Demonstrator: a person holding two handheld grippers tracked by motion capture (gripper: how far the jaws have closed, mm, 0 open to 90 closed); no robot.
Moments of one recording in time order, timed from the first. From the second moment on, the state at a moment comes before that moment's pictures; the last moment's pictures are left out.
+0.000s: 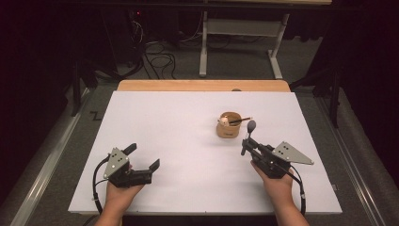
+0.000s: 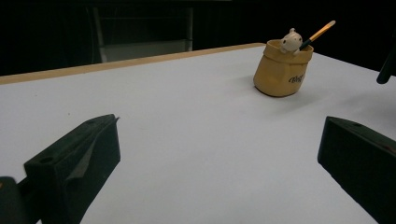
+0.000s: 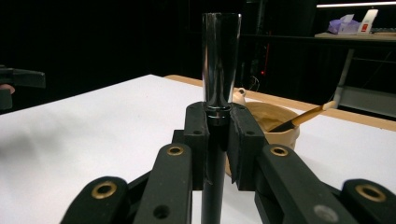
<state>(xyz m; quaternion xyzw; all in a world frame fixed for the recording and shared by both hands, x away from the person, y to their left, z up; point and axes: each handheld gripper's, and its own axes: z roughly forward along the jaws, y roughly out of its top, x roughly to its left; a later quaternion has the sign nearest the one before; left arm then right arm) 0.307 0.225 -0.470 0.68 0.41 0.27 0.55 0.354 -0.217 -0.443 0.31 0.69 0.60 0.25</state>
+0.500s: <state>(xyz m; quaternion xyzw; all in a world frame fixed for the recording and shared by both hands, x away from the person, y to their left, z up) 0.307 0.221 -0.471 0.68 0.40 0.27 0.55 0.379 -0.207 -0.443 0.32 0.69 0.60 0.26</state>
